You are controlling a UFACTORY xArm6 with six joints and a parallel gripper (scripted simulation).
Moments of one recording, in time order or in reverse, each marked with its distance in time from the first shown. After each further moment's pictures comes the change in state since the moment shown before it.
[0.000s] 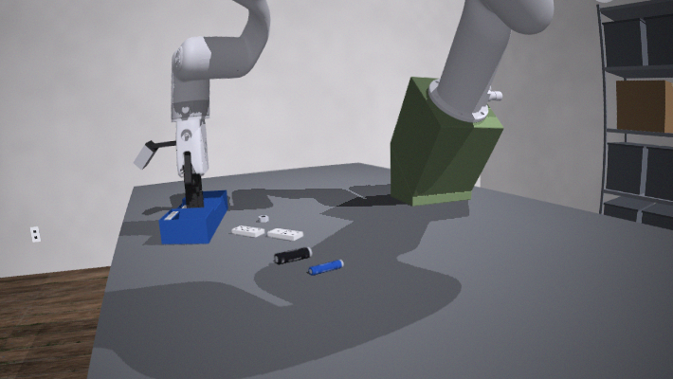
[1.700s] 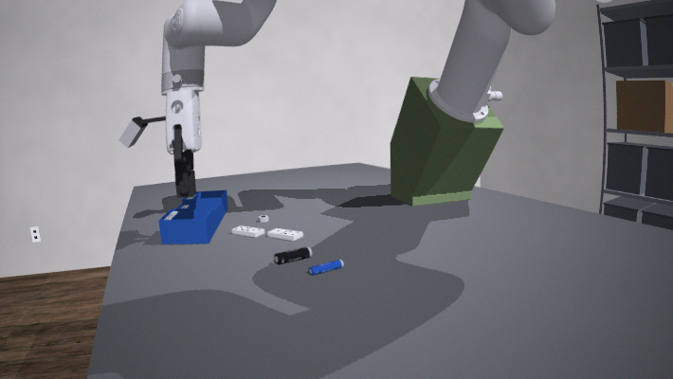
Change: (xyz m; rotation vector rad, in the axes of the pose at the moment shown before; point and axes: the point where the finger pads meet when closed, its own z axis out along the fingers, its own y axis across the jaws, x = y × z) arm 0.001 -0.074 -0.046 0.002 -0.001 -0.002
